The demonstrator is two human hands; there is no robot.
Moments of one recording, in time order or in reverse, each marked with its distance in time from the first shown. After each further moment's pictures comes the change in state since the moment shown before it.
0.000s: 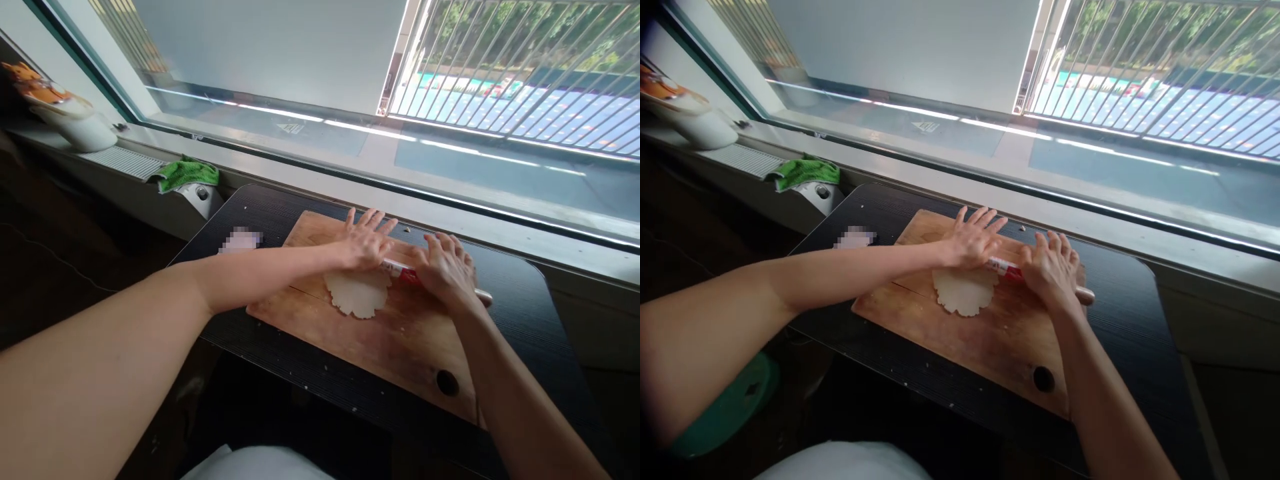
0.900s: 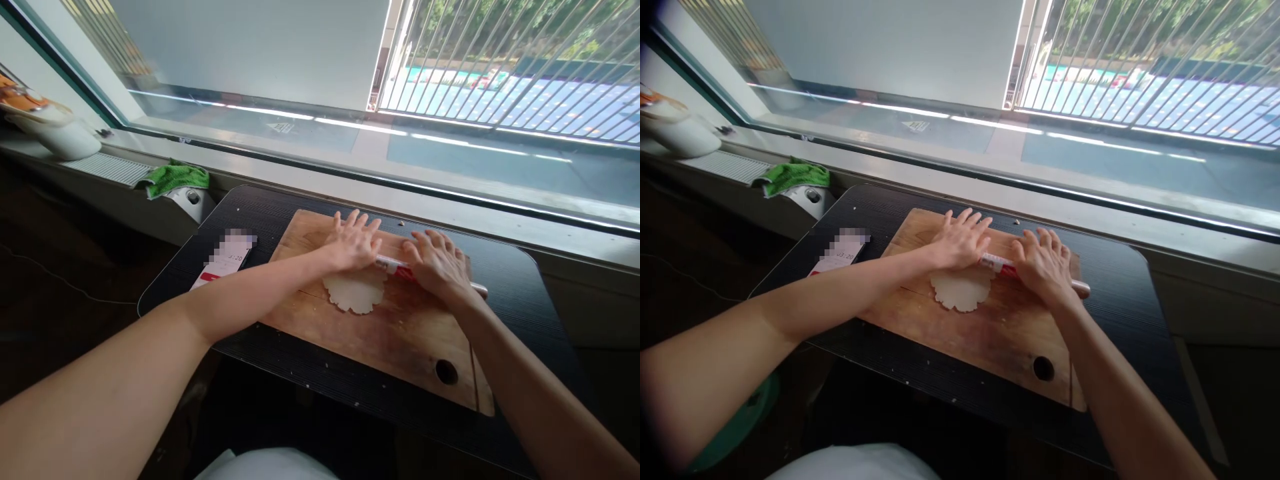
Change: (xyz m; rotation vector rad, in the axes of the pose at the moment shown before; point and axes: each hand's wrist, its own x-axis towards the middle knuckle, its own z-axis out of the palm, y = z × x) left_hand -0.007 0.001 0.003 -0.008 -0.003 -0.071; right_hand -0.005 -0.003 -0.008 -0.028 -0.099 -0.029
